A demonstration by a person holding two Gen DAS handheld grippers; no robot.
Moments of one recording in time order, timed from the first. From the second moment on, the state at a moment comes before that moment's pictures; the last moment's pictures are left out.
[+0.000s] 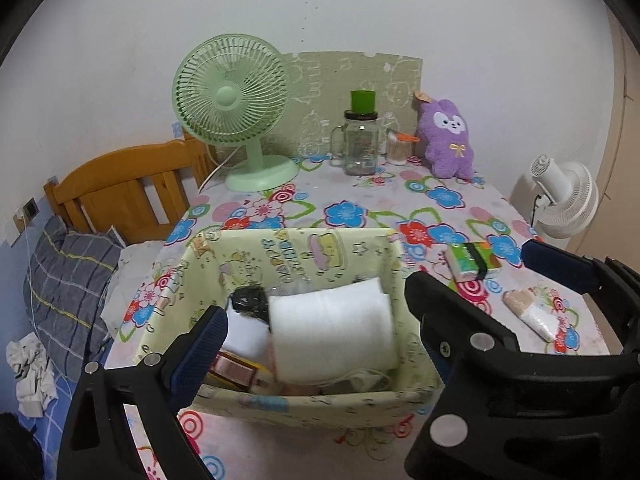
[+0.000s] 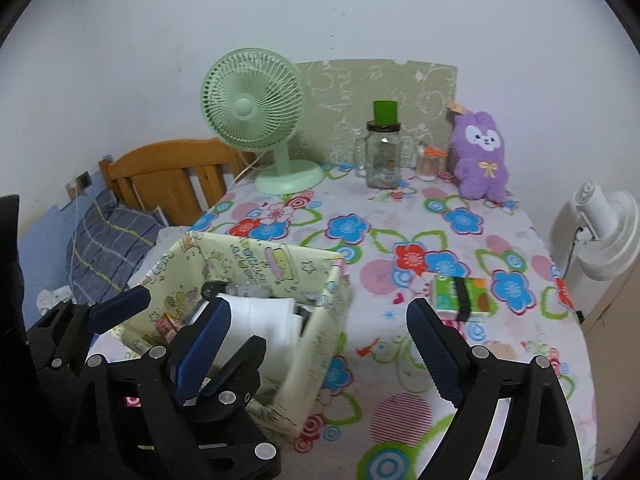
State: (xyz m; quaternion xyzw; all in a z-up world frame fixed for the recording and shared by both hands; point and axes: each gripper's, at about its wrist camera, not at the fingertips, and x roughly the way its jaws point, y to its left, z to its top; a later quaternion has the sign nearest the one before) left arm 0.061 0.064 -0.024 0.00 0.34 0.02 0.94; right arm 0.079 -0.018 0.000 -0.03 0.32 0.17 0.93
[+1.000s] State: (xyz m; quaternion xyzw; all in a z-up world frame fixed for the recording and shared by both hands) left arm 0.045 -0.049 -0.018 0.03 0.33 -0.05 0.94; right arm 0.048 -0.126 0.005 -0.03 0.30 0.07 0.95
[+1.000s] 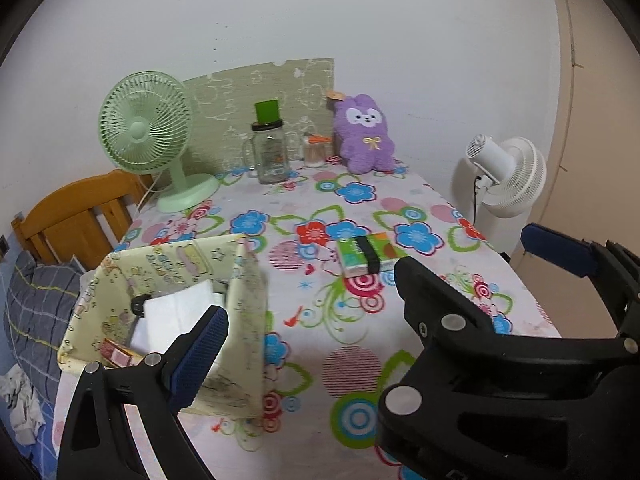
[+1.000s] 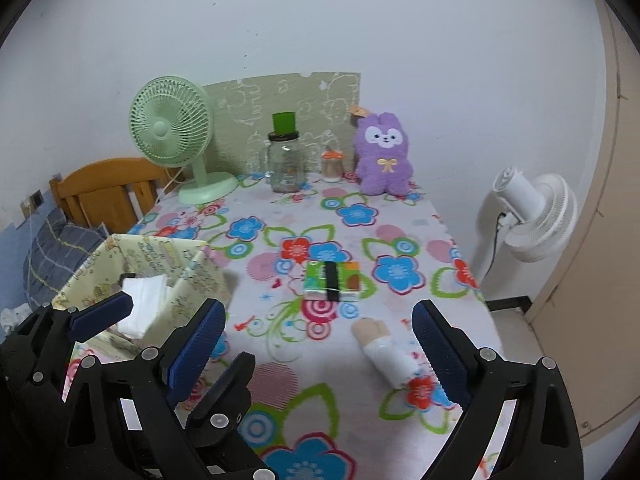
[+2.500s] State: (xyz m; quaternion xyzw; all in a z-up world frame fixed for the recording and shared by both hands) left arm 0.094 -0.108 -0.113 0.06 0.42 -0.10 0.90; right arm 0.103 -0.191 -0.100 -0.01 0.39 0.06 0.92
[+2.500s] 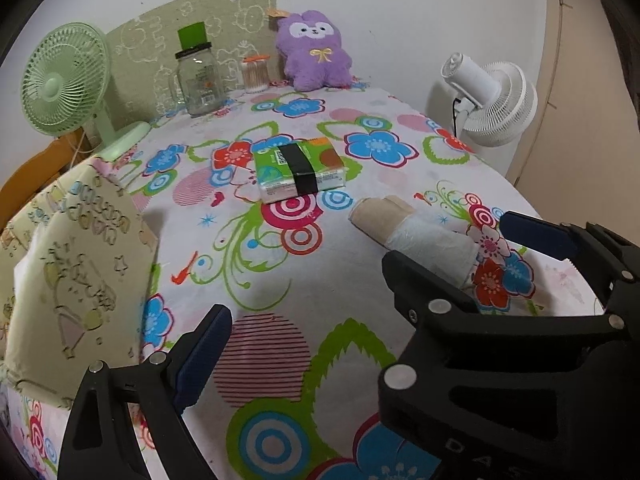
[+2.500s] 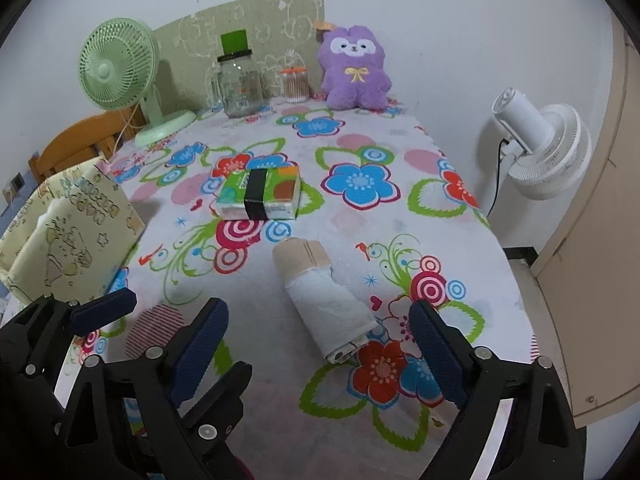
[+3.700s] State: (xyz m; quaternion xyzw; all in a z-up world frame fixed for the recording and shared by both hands) left arm 0.098 -0.116 -0.109 0.08 0.43 -0.10 0.90; right arm 0.110 -0.195 -0.100 -0.02 0.41 0.08 0.91
